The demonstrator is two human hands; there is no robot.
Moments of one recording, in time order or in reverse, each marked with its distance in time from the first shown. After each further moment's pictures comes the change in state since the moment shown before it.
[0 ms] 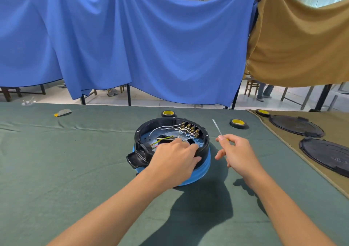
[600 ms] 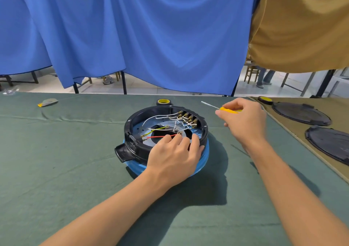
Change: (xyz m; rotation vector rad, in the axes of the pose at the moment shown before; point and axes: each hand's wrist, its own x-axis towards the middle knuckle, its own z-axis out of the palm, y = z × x) left_hand 0.006 0.006 0.041 0.399 0.427 0.078; right_hand 0.051 -0.017 -0.008 -0.065 0.290 -0.111
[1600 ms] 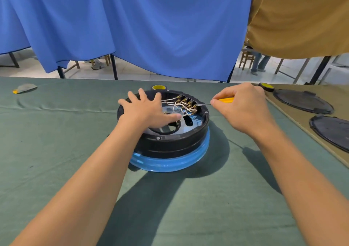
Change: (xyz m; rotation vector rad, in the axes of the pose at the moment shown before) left_hand 0.049 -0.085 0.058 -0.268 -1.154 -0.539; right_hand 0.010 -0.008 0.010 -0.329 -0.151 -0.261
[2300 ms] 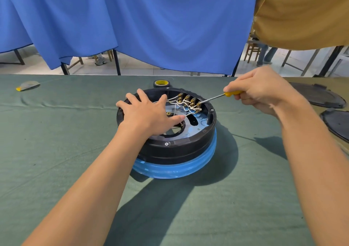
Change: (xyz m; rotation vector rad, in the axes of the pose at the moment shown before) left_hand -0.020 0.003 0.010 0.090 0.050 -0.028; right_hand 0.039 0.017 -0.016 0.489 -0.266 0.382
